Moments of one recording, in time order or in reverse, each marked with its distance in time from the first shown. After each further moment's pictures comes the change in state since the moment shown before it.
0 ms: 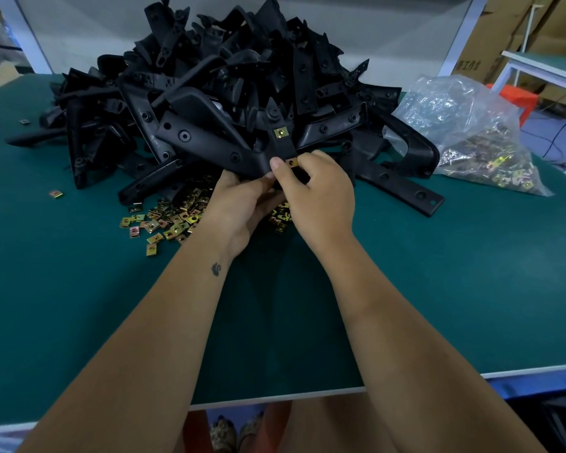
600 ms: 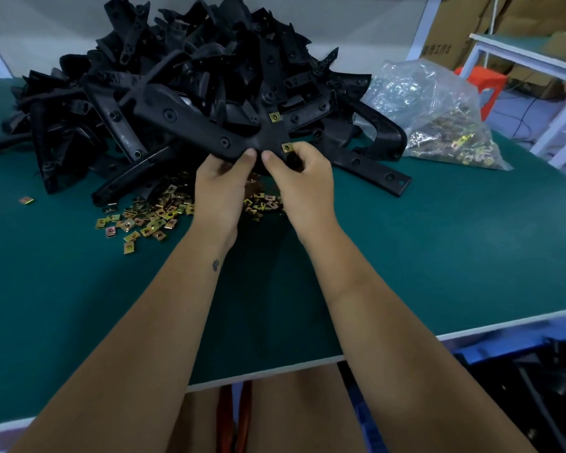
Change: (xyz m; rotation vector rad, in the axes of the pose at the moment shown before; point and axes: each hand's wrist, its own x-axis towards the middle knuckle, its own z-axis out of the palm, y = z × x) left_hand -0.014 -0.007 0.020 0.212 0.072 0.247; right_hand -0.007 -0.001 -0.015 0.499 0.032 0.286
